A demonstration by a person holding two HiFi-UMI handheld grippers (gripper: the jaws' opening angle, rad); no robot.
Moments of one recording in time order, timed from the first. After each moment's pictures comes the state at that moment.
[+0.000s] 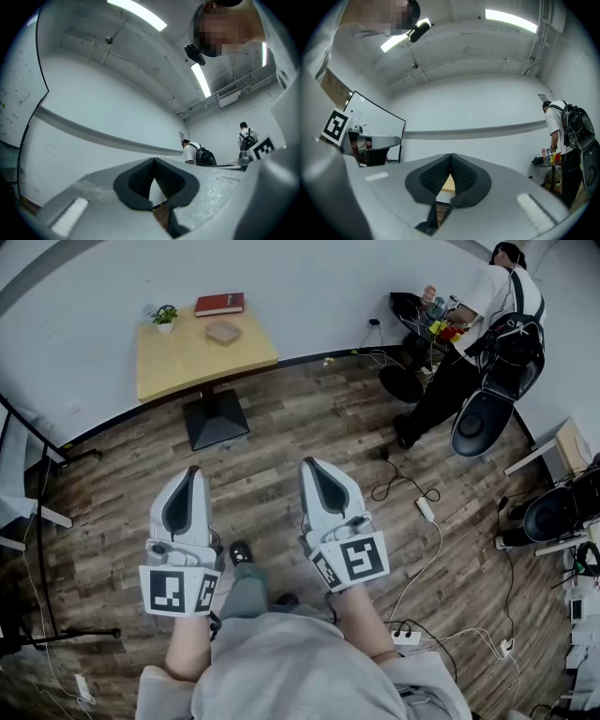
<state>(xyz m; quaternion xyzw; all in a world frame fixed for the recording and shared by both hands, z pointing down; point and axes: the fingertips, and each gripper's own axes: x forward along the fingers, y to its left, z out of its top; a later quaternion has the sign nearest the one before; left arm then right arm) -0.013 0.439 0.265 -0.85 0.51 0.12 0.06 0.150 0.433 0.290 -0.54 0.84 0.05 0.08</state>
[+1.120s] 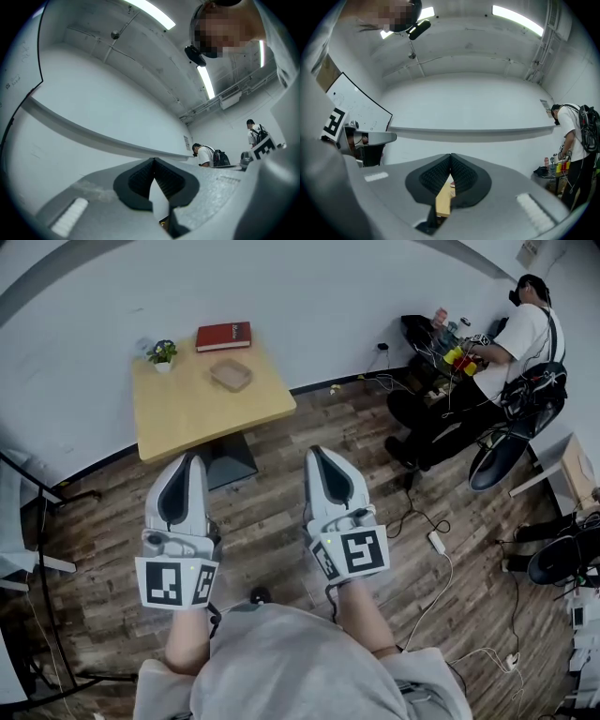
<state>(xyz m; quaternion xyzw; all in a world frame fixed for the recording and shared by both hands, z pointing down) -0.070 0.196 0.233 -0.85 0.50 0.15 0.09 0.103 0.192 0.260 -0.57 0.81 0.08 0.08</state>
